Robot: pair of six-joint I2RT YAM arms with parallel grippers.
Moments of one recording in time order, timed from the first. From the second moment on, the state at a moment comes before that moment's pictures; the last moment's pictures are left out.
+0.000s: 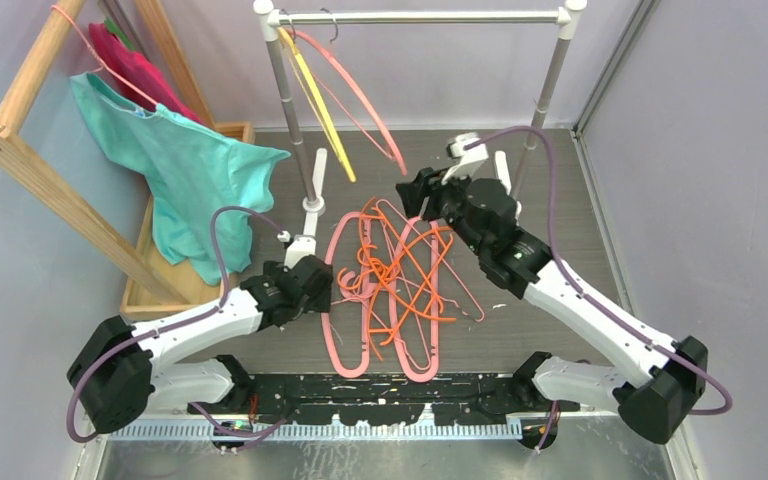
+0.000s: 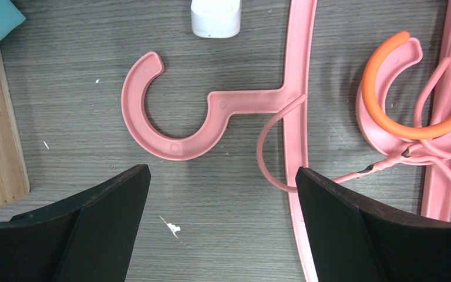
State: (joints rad) left arm -0.82 1.15 0.61 -0.52 -0.54 -0.63; right arm 0.71 1.09 1.03 0.04 0.20 0.29
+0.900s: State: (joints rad) left arm -0.82 1.23 0.63 -0.48 -0.52 -0.64; right arm 0.89 1.39 0.73 -0.25 0.01 0.25
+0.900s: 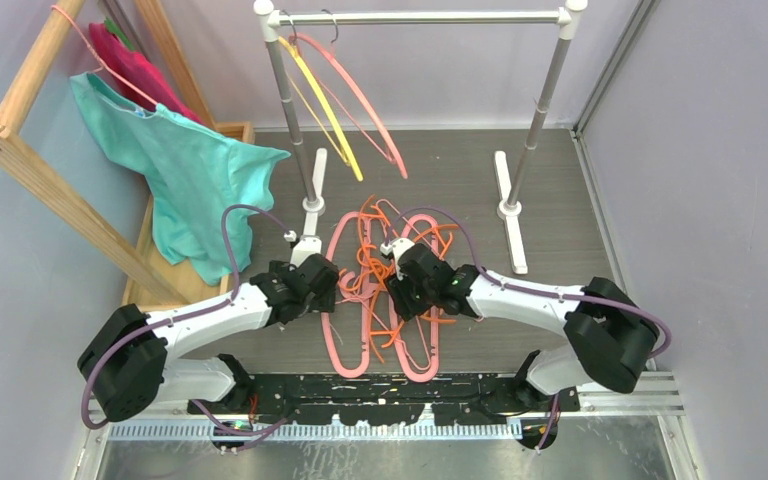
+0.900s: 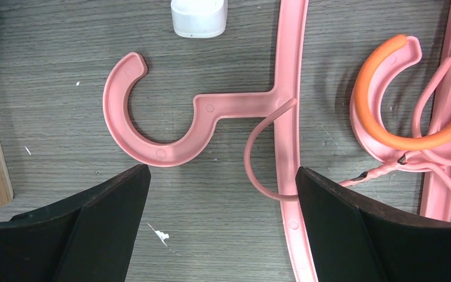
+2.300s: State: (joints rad) left arm -0.82 1.19 0.62 -0.48 -0.52 -0.64; right arm 0.41 1.05 0.88 -0.02 -0.34 0.66
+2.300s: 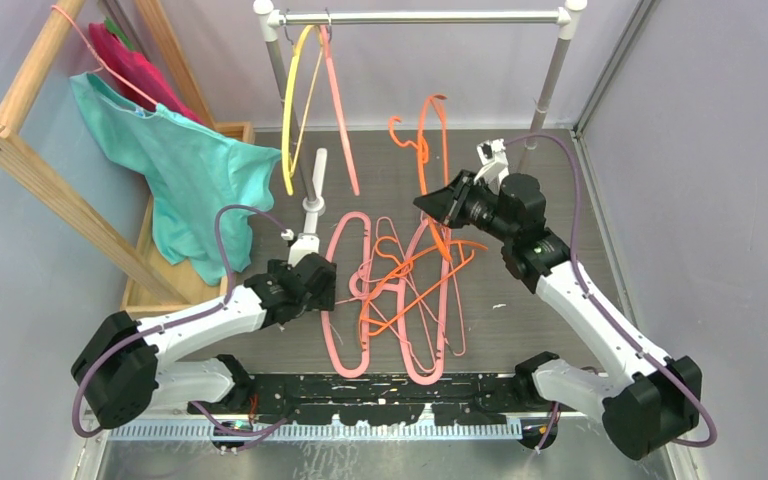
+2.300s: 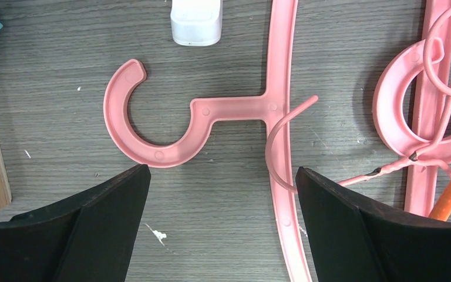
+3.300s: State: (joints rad) left arm -0.82 1.19 0.61 -0.47 -0.52 -0.63; right arm 0.42 1.49 1.26 0.69 -0.58 1.09
